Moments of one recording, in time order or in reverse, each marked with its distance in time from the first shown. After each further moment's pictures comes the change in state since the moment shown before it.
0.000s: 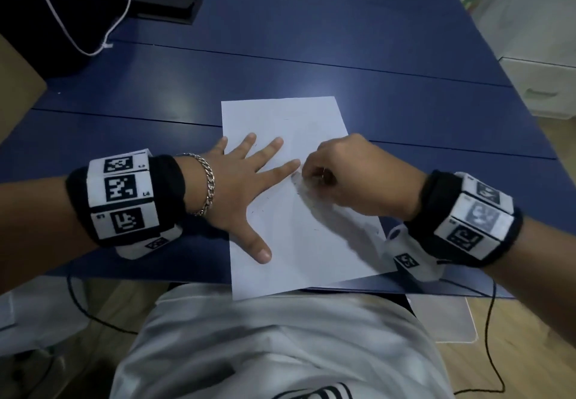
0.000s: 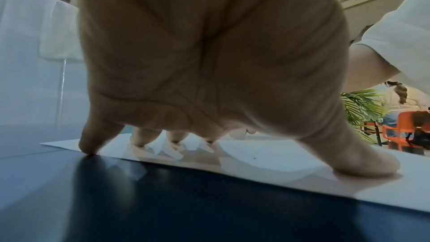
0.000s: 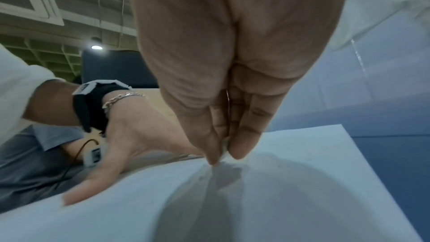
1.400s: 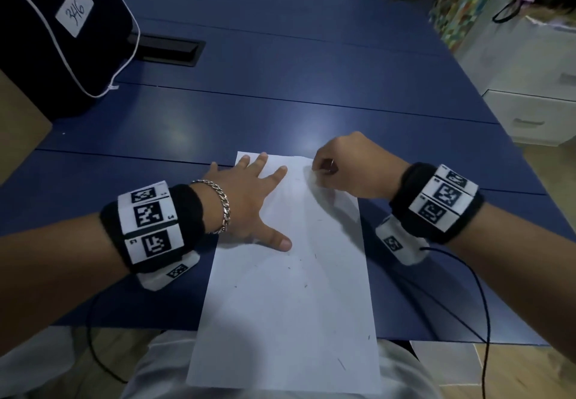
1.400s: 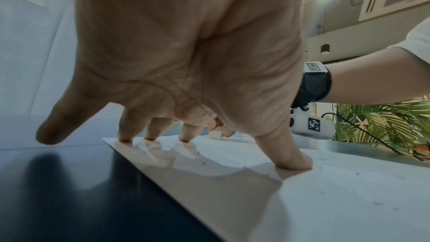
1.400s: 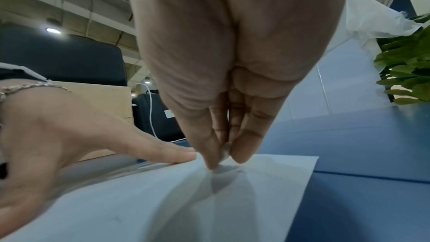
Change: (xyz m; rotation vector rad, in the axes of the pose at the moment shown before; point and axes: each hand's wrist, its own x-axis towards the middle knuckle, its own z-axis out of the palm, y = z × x) left_hand 0.030 -0.007 -0.020 -0.160 0.123 -0.196; right_hand 0.055 0.051 -0.023 -0.022 0.043 0.136
